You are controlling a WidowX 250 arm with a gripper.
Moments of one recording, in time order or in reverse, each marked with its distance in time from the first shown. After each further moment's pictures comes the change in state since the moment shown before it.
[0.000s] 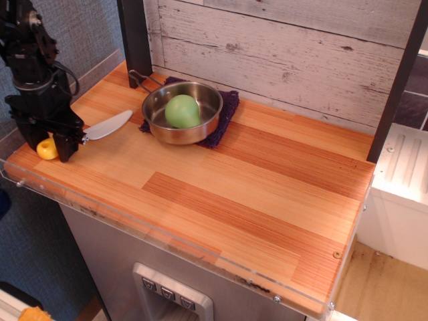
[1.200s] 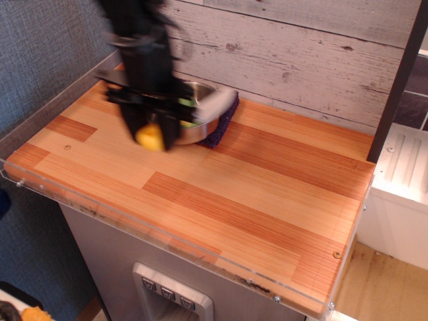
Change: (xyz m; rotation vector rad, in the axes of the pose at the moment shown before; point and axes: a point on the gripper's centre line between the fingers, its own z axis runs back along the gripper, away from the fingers) arm 0.005 -0.166 0.105 -0.228 0.021 -0.103
